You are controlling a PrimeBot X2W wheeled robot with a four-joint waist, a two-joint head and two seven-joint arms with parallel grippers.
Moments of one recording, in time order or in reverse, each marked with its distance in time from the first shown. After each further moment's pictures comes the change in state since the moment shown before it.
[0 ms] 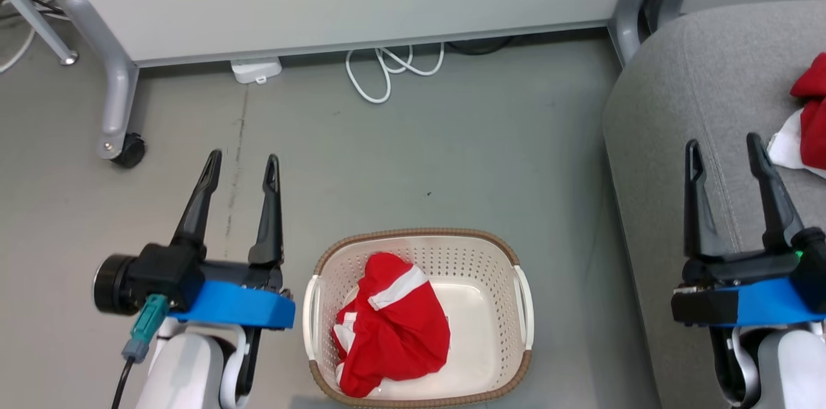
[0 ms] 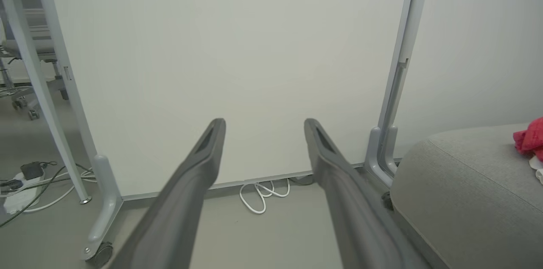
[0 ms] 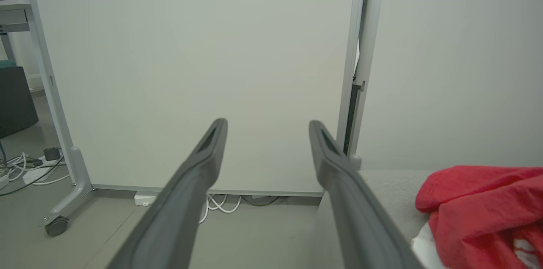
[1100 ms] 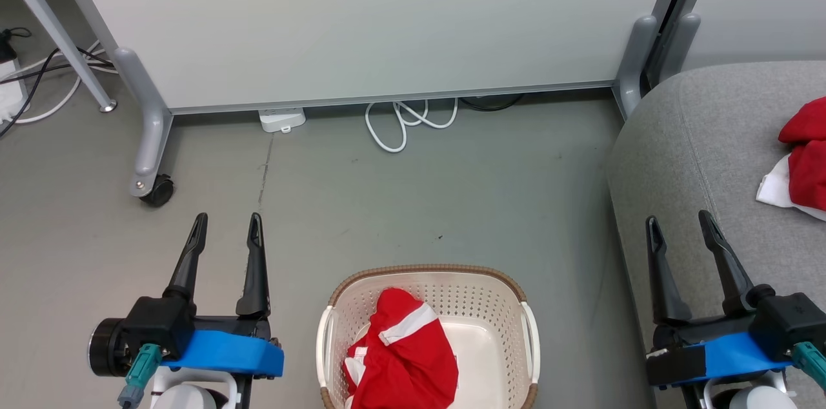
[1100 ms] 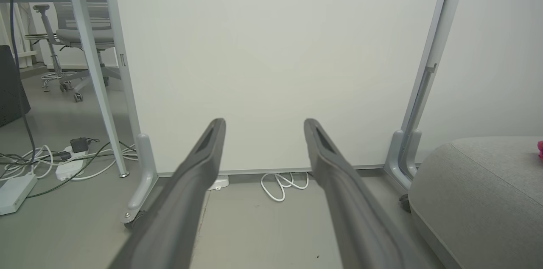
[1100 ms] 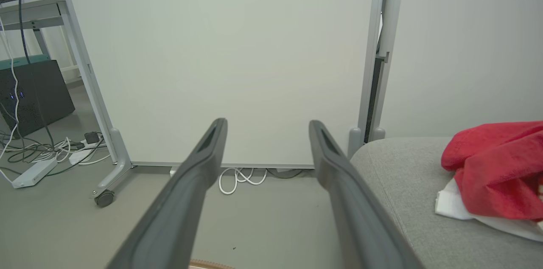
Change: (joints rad) left arm 0.140 -0.060 0.118 0.012 0.053 -0.037 0.000; right arm 0.136 0.012 0.059 0.065 0.048 0.000 0.000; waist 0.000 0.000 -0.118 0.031
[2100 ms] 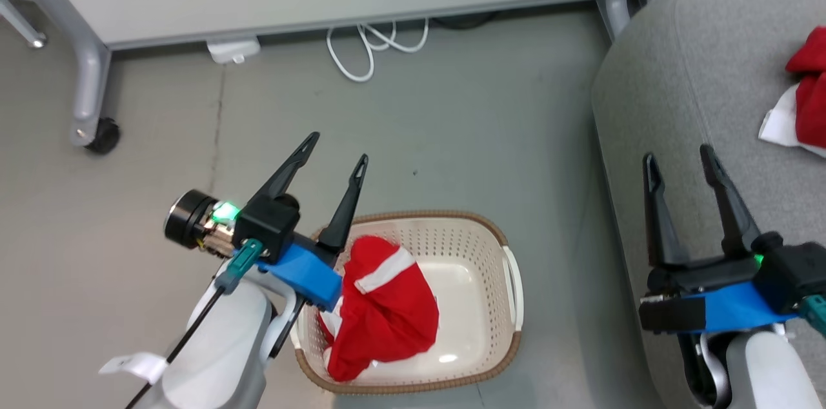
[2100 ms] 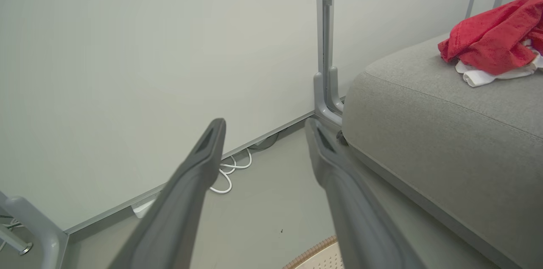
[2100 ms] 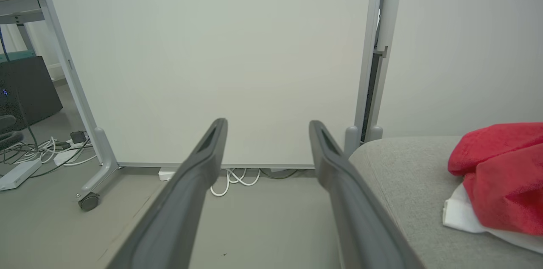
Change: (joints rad) left arm -0.357 0.135 -0.404 0.233 -0.034 -0.006 0.000; right arm -0.120 0.001 0.026 -0.039 -0.009 0.000 0.000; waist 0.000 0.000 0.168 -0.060
